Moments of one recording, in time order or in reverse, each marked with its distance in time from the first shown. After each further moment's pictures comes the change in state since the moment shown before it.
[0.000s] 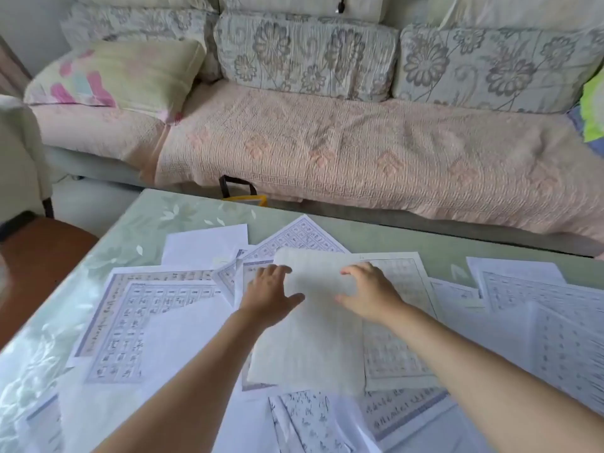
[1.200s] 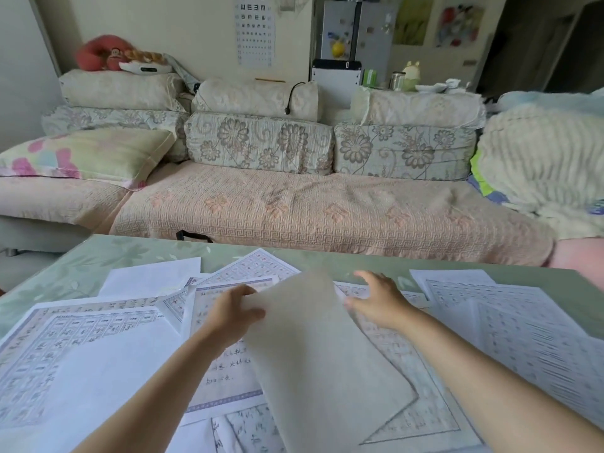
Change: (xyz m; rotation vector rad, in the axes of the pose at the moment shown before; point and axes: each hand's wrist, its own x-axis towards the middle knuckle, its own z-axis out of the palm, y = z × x) left_hand -0.032 0.017 0.043 -0.560 0.211 0.030; right_hand -0.062 0.085 -0.012 0.101 0.276 0.153
